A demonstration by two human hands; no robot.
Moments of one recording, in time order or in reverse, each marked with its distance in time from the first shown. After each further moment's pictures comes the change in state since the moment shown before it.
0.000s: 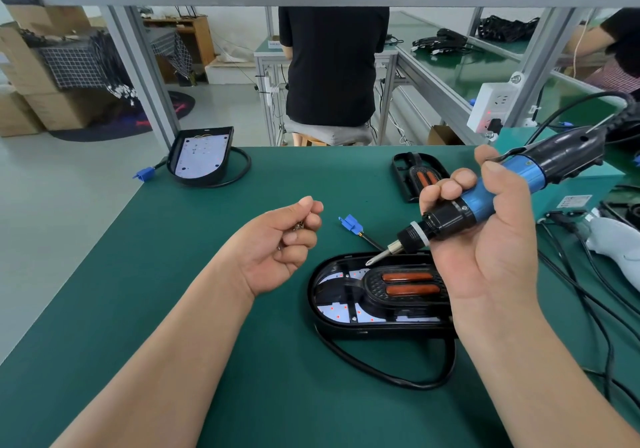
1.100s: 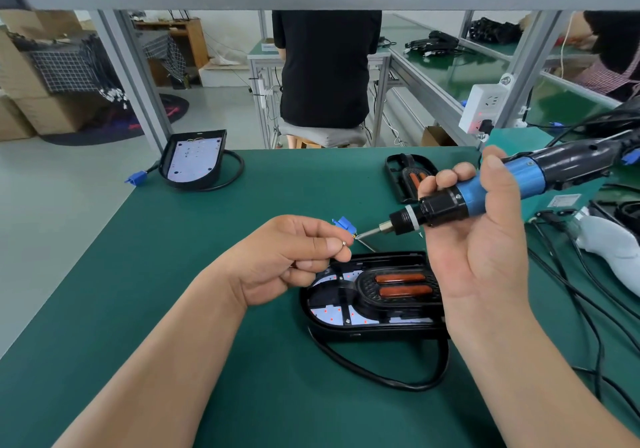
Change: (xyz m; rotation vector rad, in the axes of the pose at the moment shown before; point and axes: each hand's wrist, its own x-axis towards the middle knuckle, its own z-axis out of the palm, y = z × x) left_hand -0.012 -0.005 0.016 0.425 -0.239 -0.006; right_hand 0.004 0.001 -0.005 0.019 0.016 -0.096
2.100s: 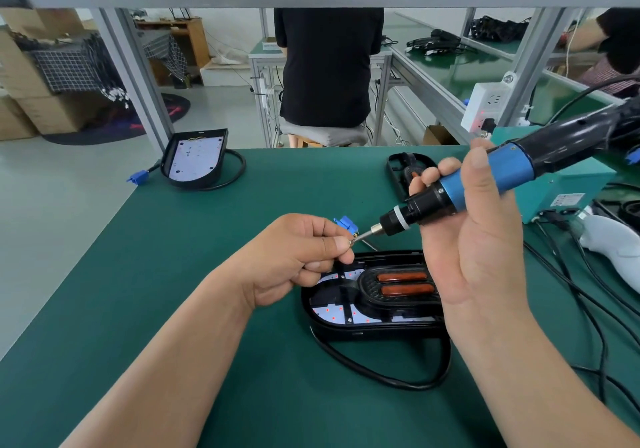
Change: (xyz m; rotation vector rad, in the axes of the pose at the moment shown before) left_hand 0.001 -0.001 0.011 0.154 0.108 0.028; right_hand -0.006 0.001 0.006 -0.160 -0.102 -0.021
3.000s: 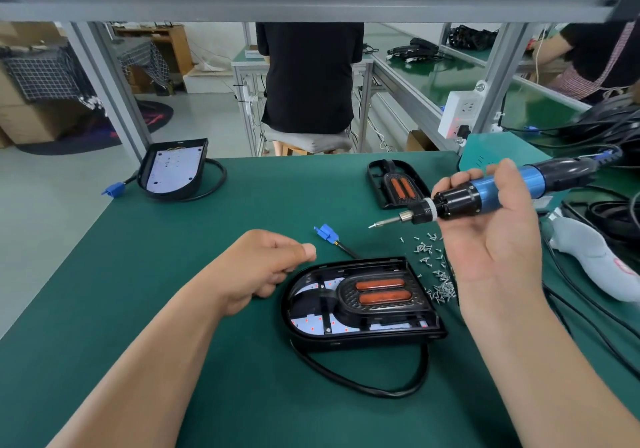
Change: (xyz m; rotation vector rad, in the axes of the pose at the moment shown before) left_hand 0.008 -0.011 -0.021 0.302 0.199 -0.091; right_hand 0.033 -0.028 -0.037 0.233 0.349 0.053
